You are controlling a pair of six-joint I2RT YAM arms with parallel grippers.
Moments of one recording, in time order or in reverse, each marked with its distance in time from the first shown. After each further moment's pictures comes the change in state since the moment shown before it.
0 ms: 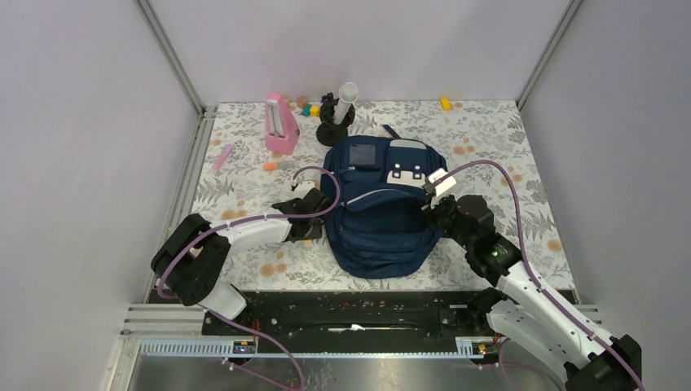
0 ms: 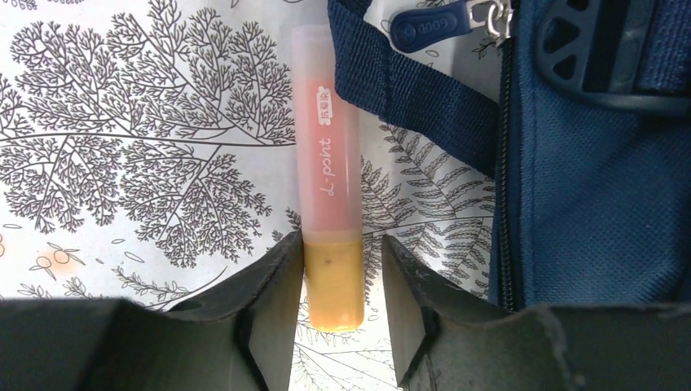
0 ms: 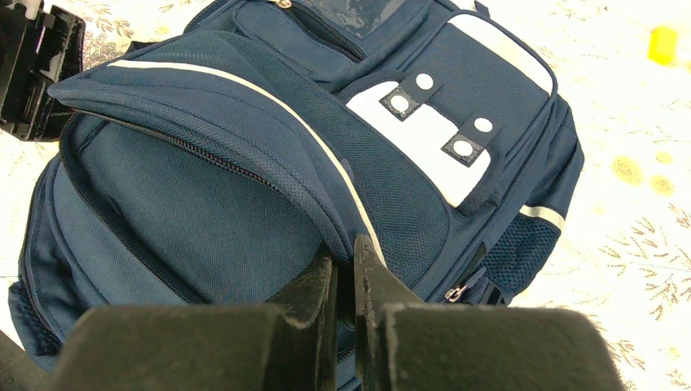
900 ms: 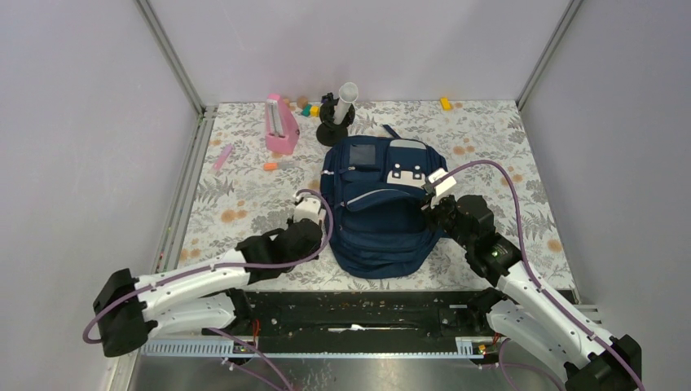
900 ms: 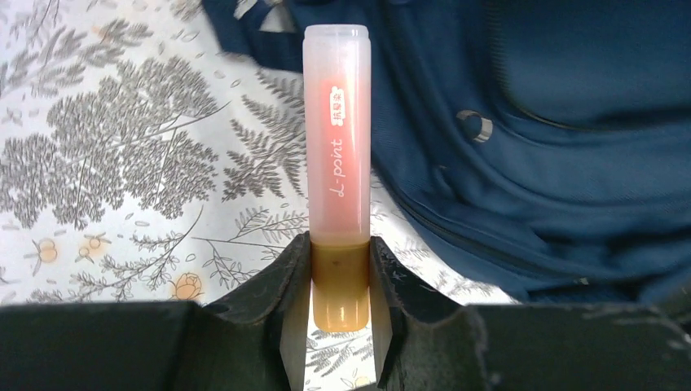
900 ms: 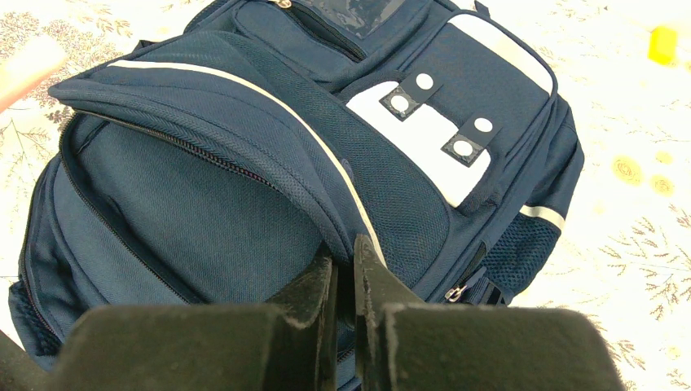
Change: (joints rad) left arm -0.276 -0.495 -0.164 -0.027 -0.106 0.128; right arm 0.000 0.000 0.000 0.000 0.000 0.000
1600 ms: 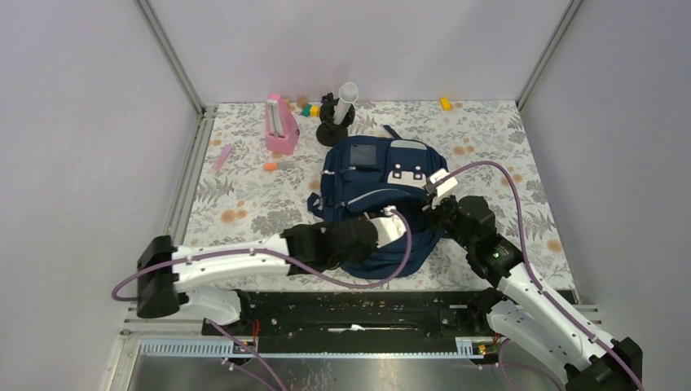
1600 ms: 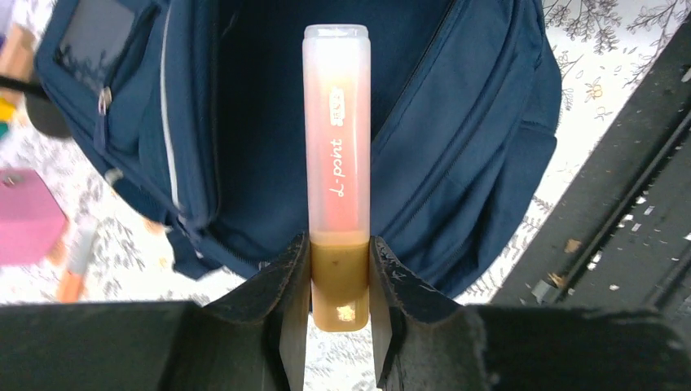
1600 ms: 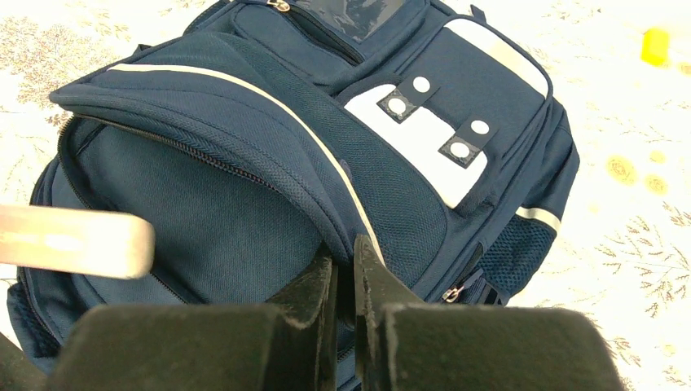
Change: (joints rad) left arm -0.296 0.256 0.426 -0.040 0.088 0.629; right arm 0.000 -0.010 0.000 -0.002 0.007 0.001
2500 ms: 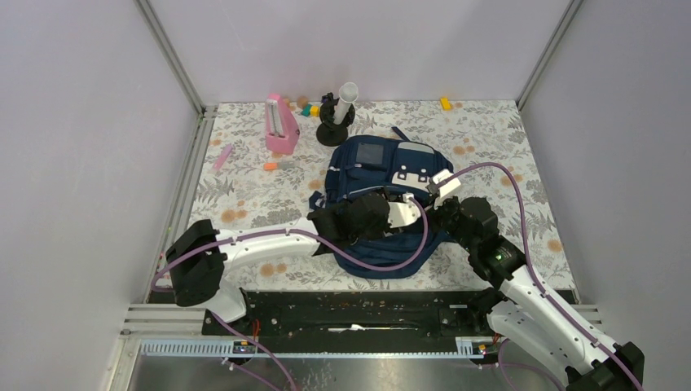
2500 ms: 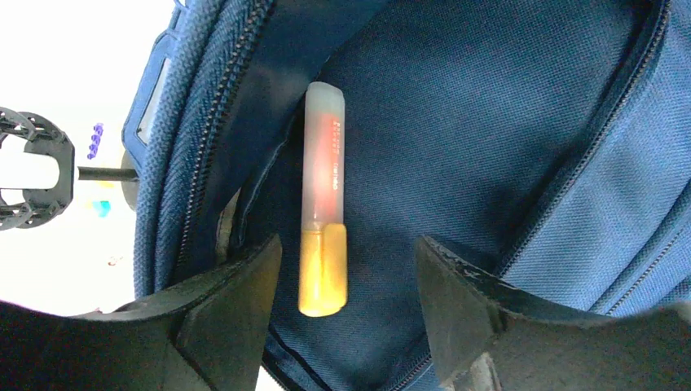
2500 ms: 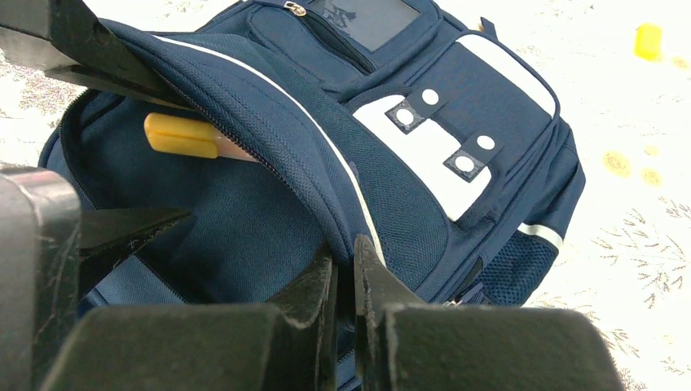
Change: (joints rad) left arm 0.163 0.274 0.074 0.283 0.059 0.383; right arm 0.000 -0.034 0.000 -0.027 0.013 0.013
